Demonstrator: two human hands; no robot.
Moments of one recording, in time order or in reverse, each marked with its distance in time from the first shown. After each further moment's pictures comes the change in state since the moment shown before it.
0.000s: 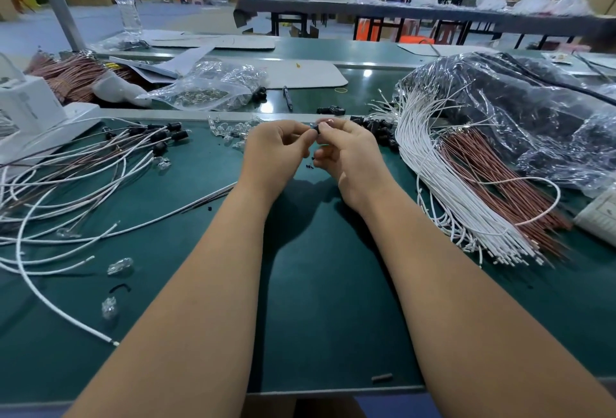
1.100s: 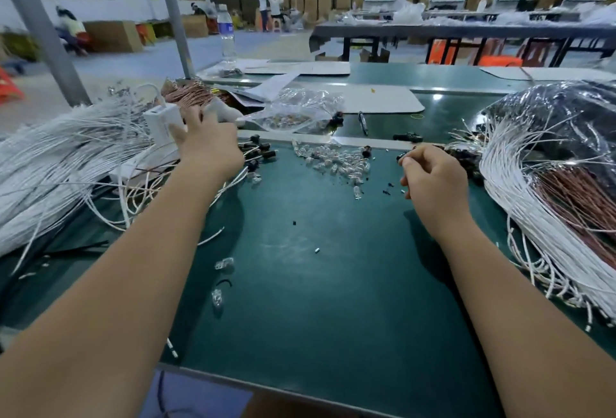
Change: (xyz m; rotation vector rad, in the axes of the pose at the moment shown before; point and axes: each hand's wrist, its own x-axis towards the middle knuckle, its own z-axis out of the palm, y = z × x) left_hand 0.027 -0.030 -0.174 1.335 0.014 -0.377; right_hand -0.003 0.002 -0.004 -0.790 0.151 -0.372
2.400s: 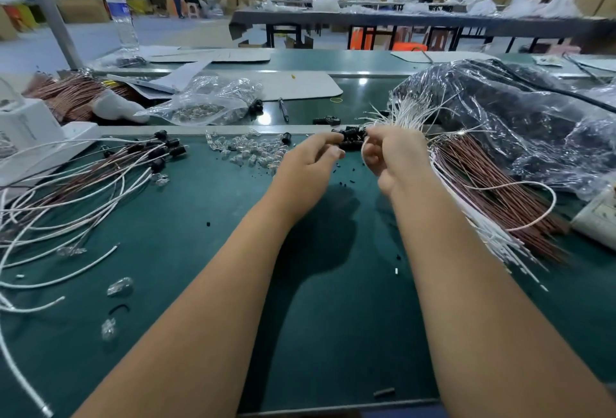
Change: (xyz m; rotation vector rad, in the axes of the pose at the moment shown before) left_hand -0.090 0.187 0.012 -1.345 -0.236 0.504; right_hand 0.025 -0.003 -0.043 0.754 0.191 0.520
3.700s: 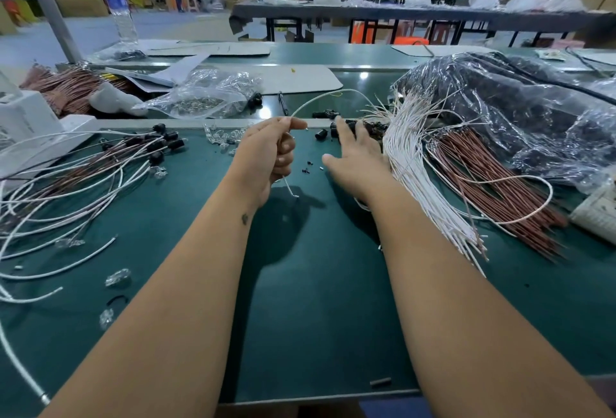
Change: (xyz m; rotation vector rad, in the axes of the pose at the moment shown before) left_hand 0.010 -0.009 -0.038 -0.607 0.063 -0.266; right_hand 0.016 0.043 0.004 -1.457 -0.270 -0.293
